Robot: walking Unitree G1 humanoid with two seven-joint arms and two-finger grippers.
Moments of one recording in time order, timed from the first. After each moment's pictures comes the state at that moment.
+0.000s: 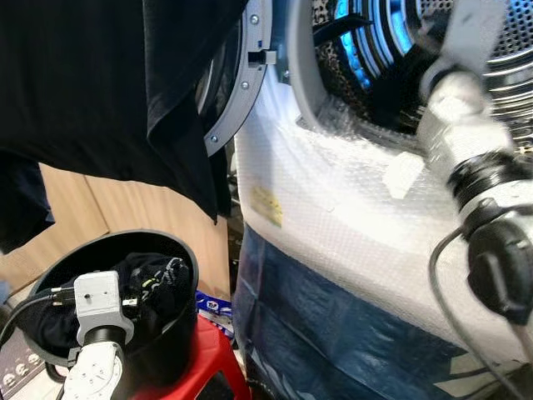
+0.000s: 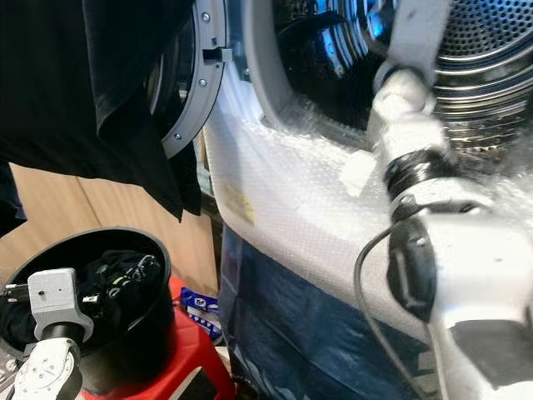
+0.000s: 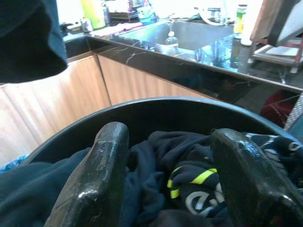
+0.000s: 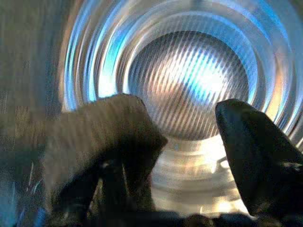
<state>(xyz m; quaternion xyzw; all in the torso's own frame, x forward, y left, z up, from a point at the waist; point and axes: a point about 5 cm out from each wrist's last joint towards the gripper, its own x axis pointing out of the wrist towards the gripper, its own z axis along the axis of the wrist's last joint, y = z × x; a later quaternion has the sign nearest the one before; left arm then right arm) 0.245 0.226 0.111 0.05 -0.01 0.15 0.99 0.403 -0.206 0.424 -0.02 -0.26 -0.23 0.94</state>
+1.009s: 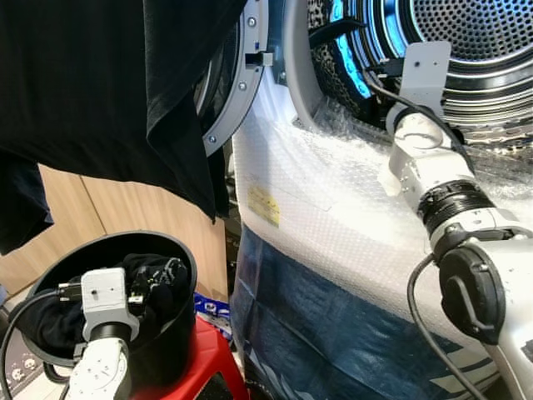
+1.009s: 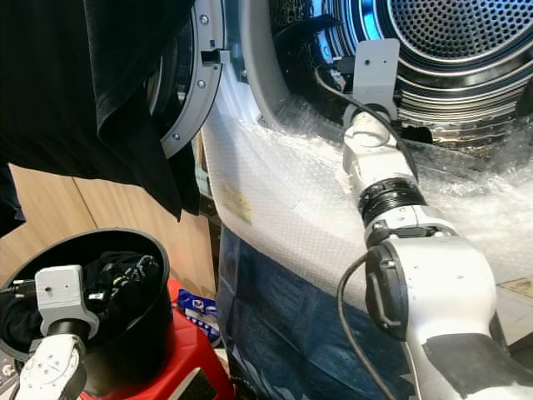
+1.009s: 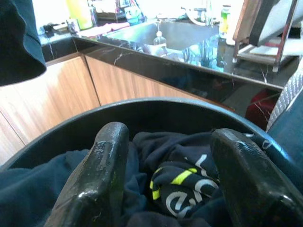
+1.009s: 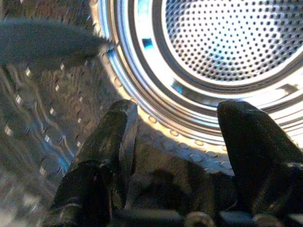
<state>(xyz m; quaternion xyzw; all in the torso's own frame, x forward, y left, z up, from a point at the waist) 0.248 0.221 0.109 0.05 0.00 0.14 0.99 0.427 -0.175 0.335 -0.06 -0.11 -0.15 0.98</state>
